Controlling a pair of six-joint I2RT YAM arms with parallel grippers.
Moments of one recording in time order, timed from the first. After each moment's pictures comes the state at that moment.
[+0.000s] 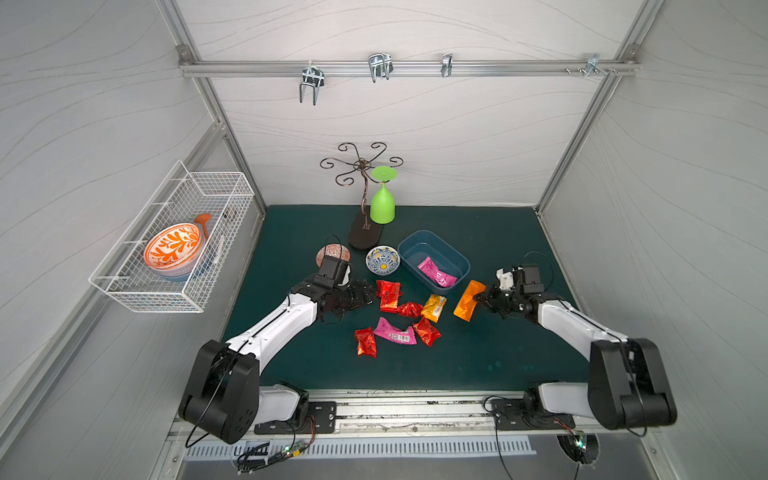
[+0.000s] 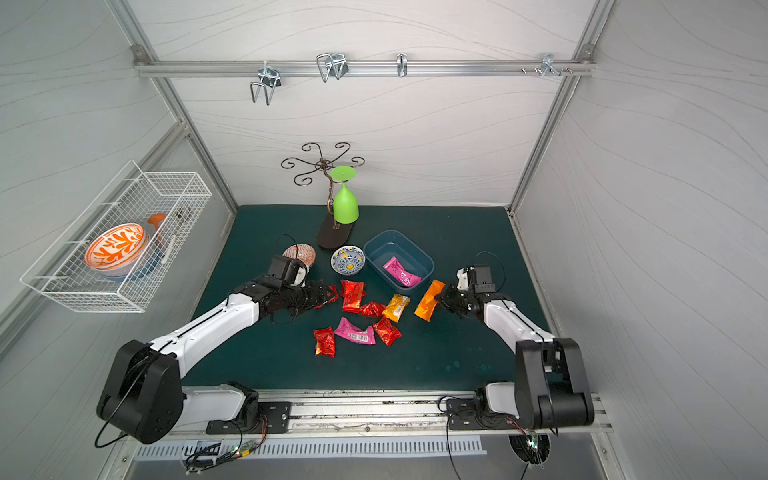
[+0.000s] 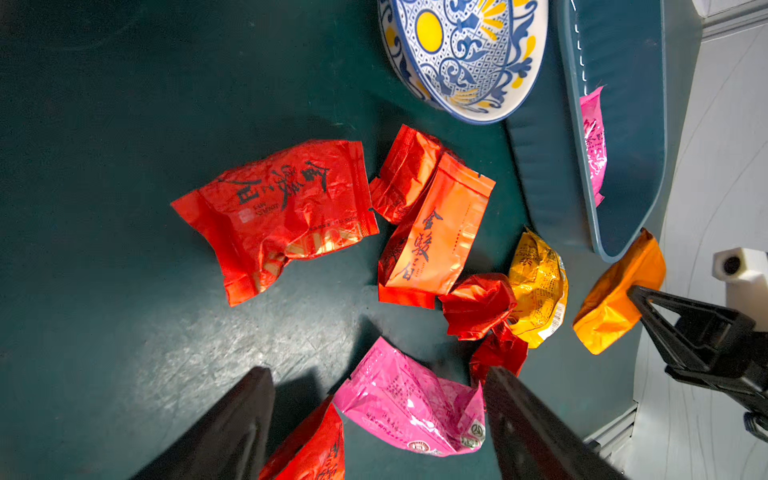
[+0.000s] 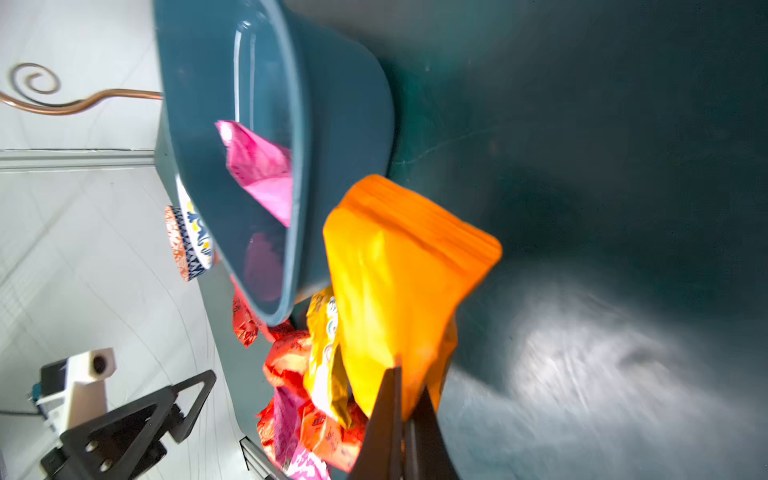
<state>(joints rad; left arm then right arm) -0.35 1.31 0.80 -0.48 0.28 -0.70 0.11 1.27 0.61 -0.28 -0.53 0.70</state>
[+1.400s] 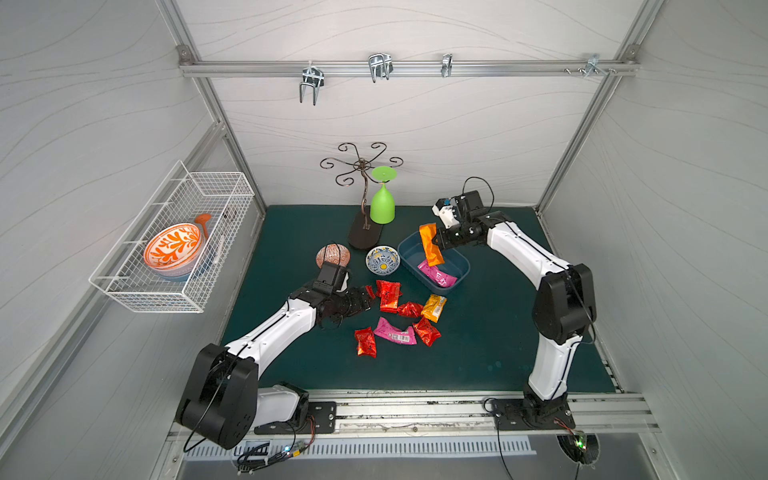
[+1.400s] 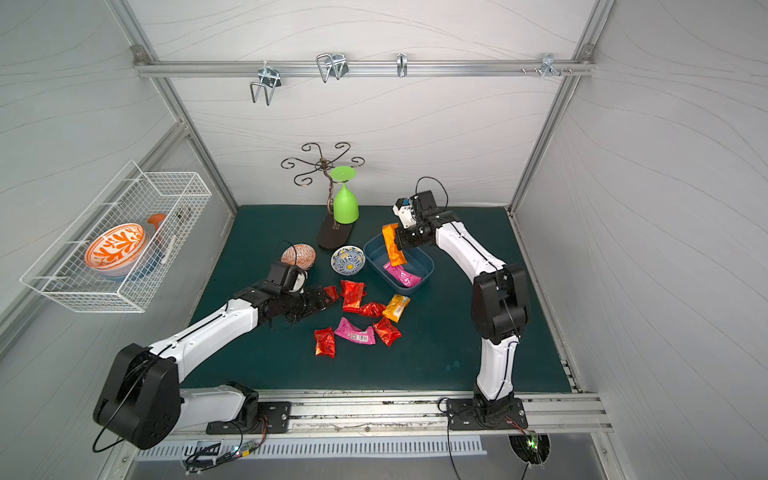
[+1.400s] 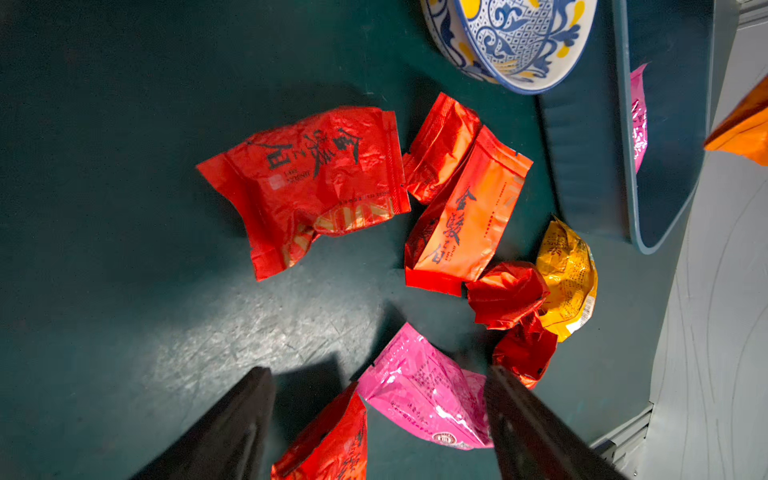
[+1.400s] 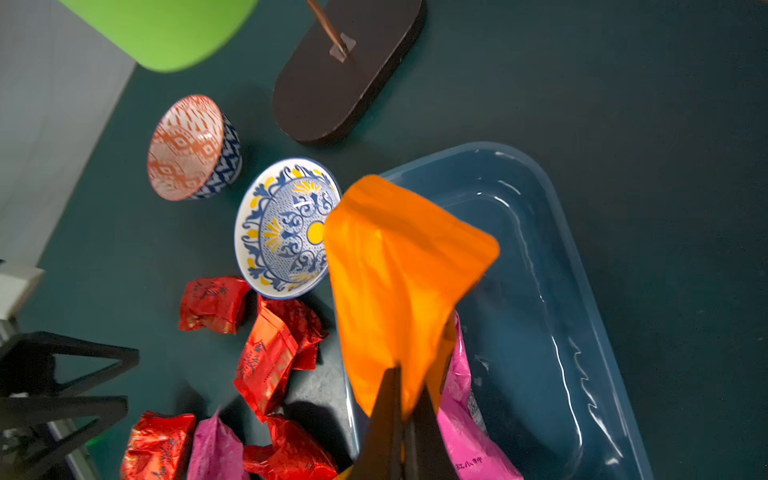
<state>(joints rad) -0.35 1.29 0.73 -0.48 0.27 -0.71 0.43 1.92 1.67 -0.68 -0.35 0.00</state>
